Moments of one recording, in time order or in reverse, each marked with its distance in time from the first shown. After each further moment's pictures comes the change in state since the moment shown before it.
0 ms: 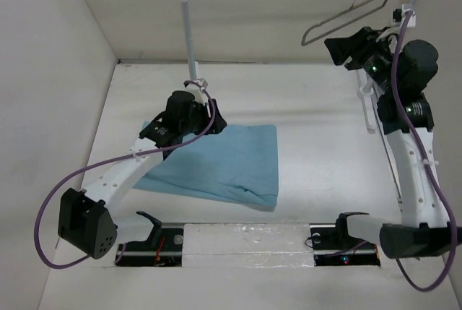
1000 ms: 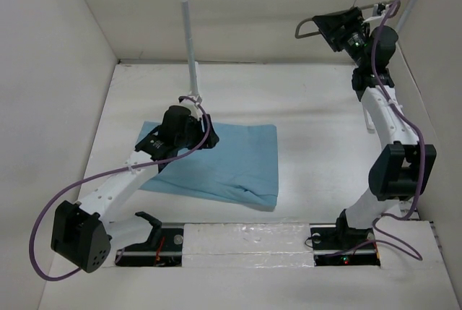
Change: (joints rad) left arm 0.000 -0.103 -0.153 -0.051 -0.047 0.005; right arm -0.081 0.473 0.020 0.545 -0.065 0.654
